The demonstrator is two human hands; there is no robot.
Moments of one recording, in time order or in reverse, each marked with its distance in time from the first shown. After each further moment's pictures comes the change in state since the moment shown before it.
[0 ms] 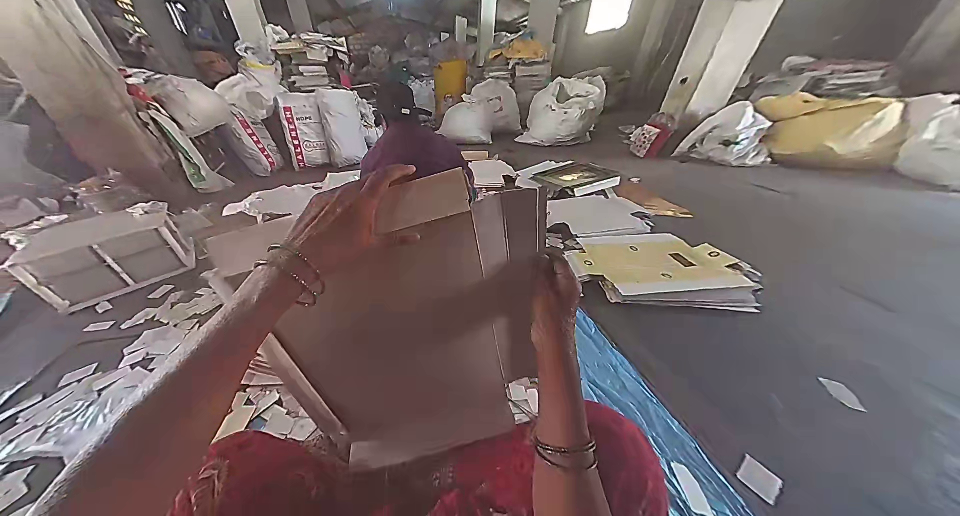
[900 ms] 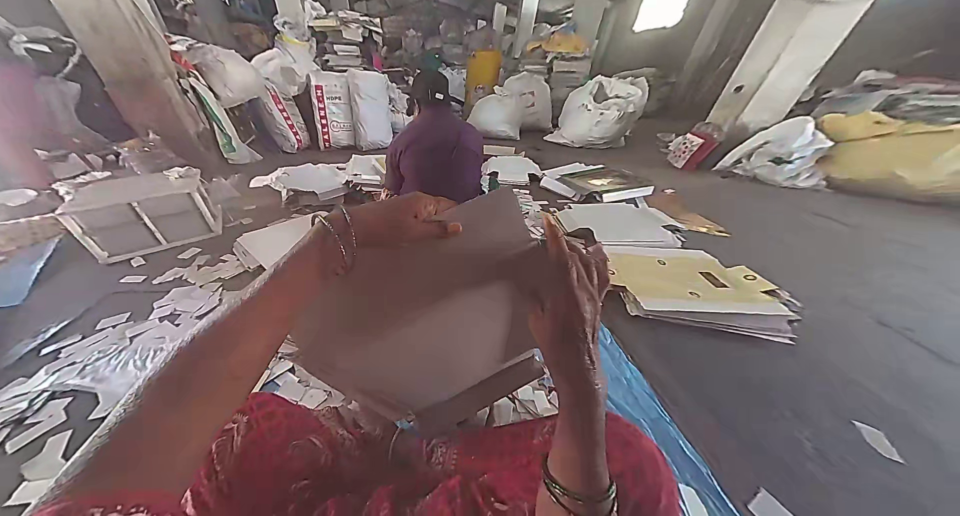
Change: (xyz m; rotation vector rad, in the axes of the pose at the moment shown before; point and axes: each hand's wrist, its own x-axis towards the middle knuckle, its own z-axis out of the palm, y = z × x) left_hand 0.006 0.008 0.001 -0.703 -0.503 -0.029; right_hand -0.025 -0.062 0.008 -0.607 -0.196 -0.657
